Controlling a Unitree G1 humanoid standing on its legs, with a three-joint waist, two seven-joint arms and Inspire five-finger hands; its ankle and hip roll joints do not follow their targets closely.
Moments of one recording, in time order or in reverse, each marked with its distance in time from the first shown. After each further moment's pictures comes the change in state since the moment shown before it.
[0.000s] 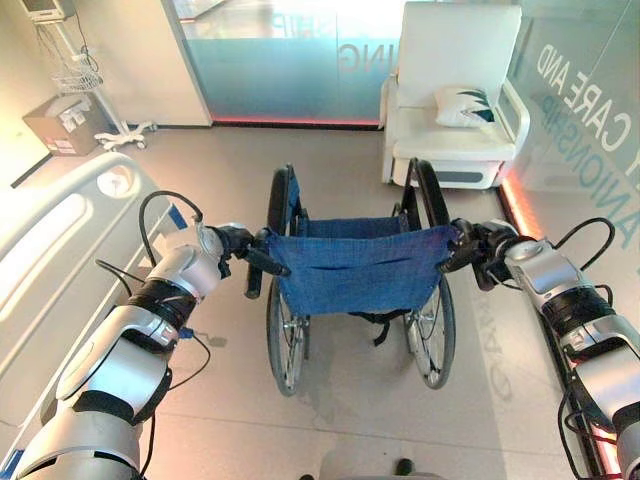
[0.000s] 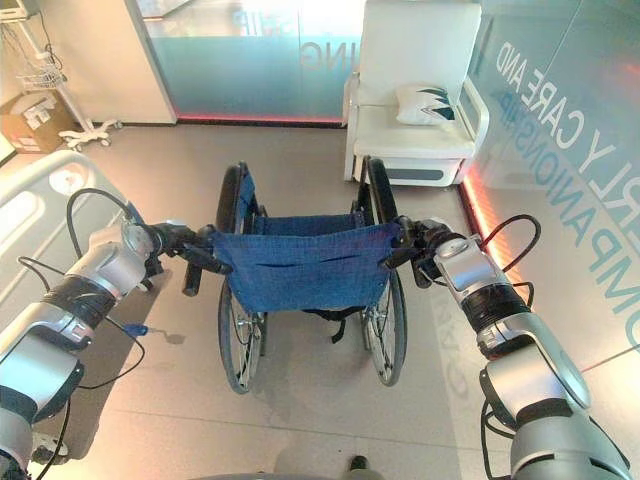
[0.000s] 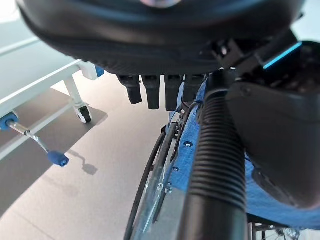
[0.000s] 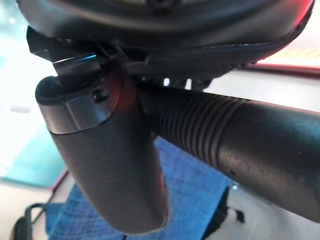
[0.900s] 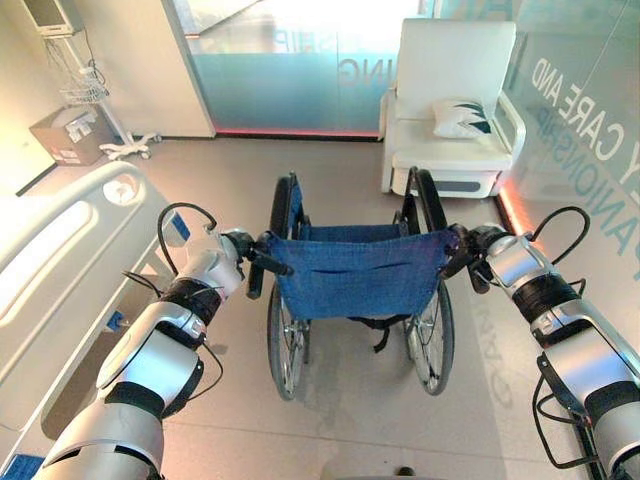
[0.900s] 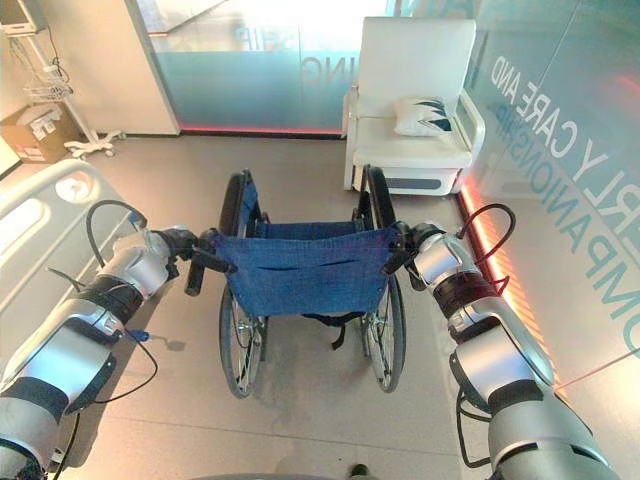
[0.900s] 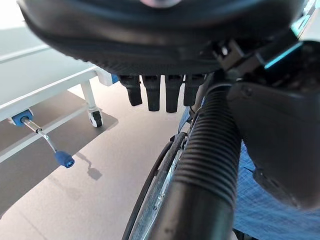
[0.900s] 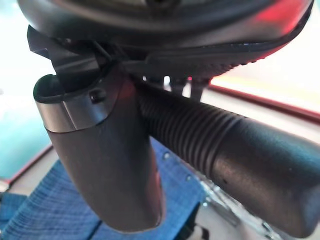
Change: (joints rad) left arm -0.026 -0.126 0.022 0.160 0.040 0.029 0.134; right arm -0.093 0.110 0.034 0.140 -0.304 0.061 0.096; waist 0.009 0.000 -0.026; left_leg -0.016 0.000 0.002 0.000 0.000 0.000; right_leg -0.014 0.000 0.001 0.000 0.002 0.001
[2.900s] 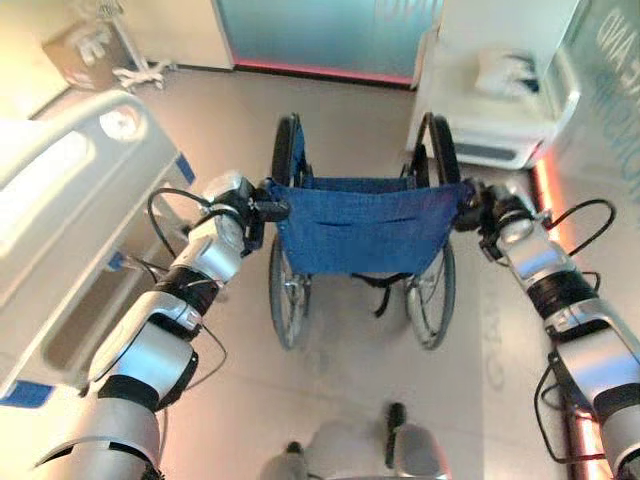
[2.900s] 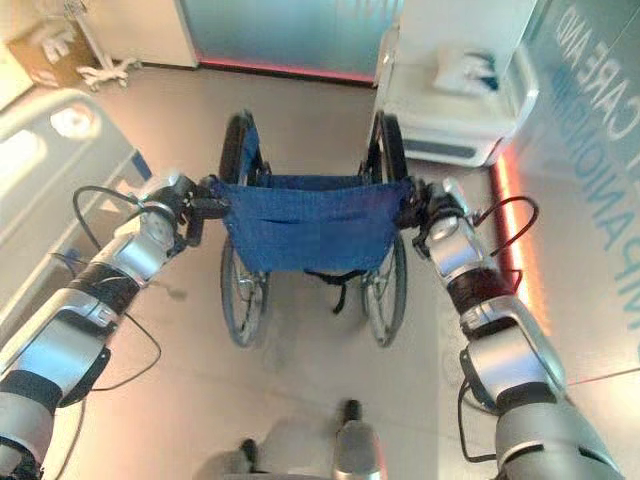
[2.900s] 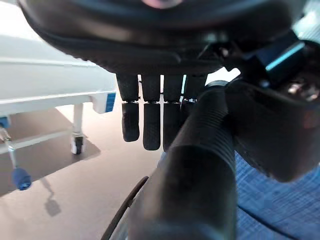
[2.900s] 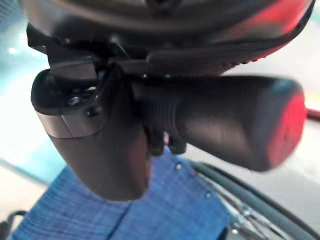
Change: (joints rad) left arm -0.031 -0.022 -0.006 -0.063 -0.246 -0.097 0.422; right arm 0.003 -0.113 -0.046 -0.053 0.079 -0.221 -0.209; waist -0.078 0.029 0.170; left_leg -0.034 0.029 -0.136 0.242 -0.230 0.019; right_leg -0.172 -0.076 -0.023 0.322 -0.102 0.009
